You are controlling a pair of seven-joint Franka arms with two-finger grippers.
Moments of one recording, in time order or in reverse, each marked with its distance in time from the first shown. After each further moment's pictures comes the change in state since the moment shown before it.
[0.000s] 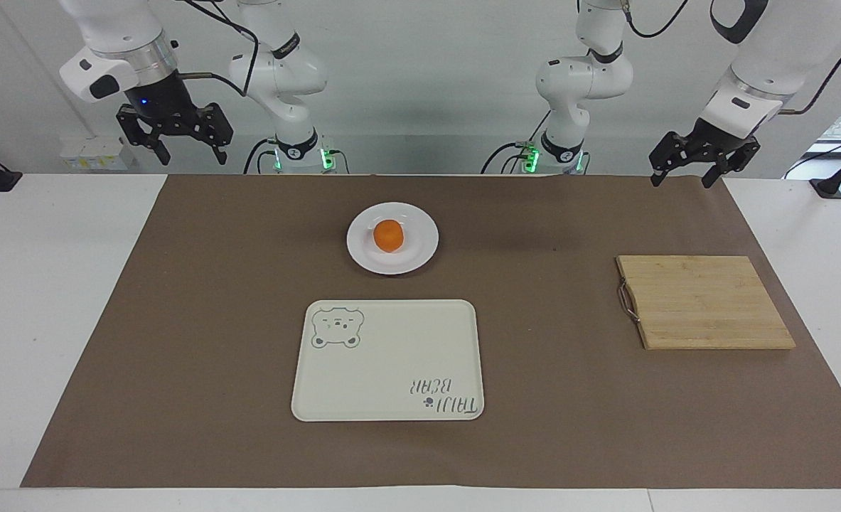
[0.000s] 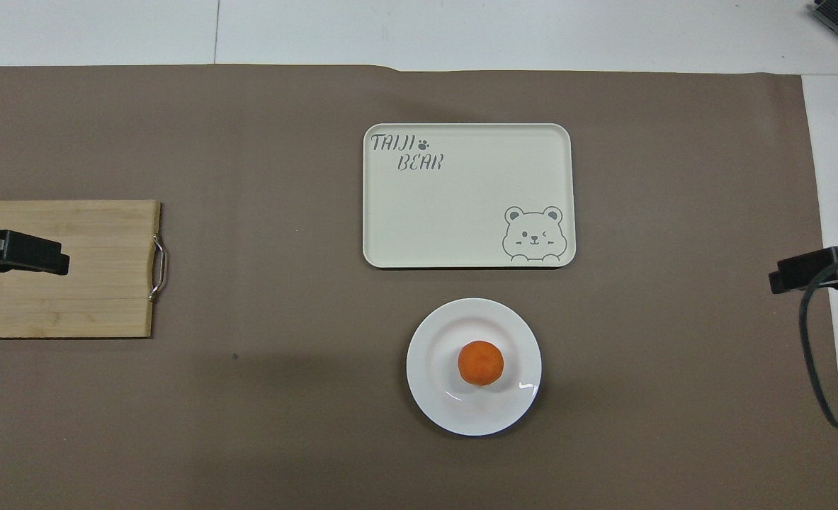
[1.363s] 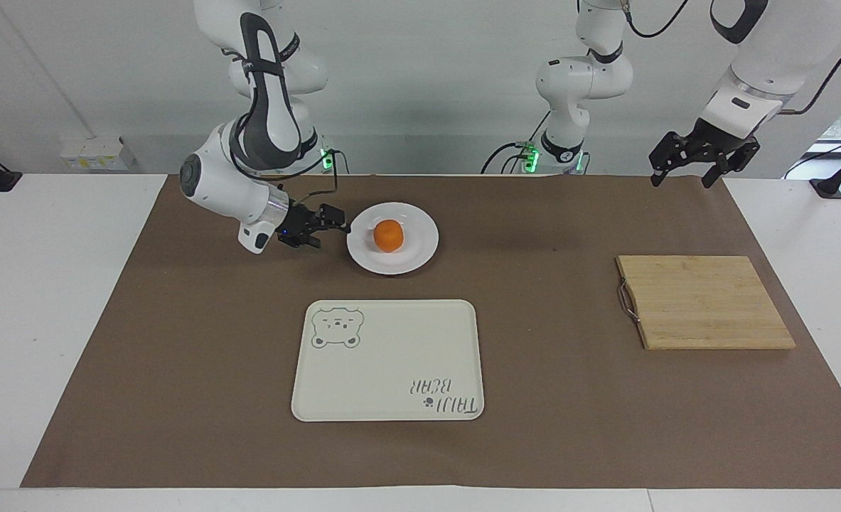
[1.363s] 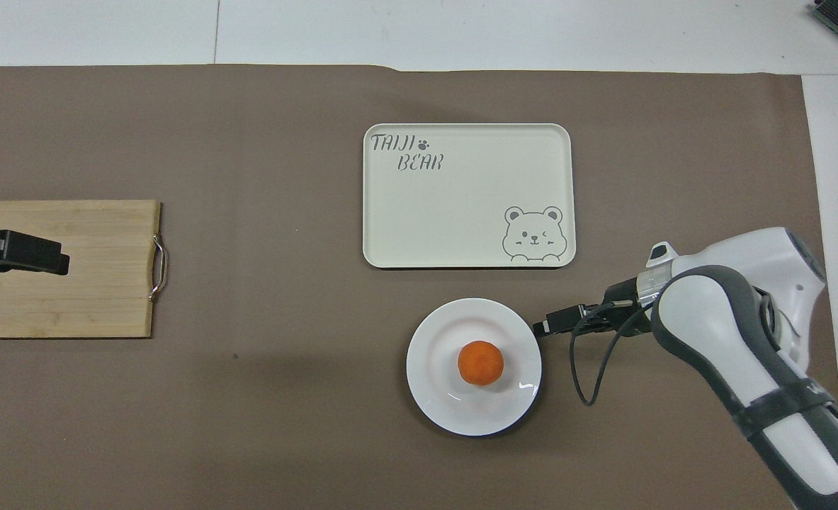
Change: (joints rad) left arm 0.000 0.000 0.000 0.000 0.000 0.000 0.000; right arm 0.096 0.158 0.008 -0.739 0.790 0.630 -0.415
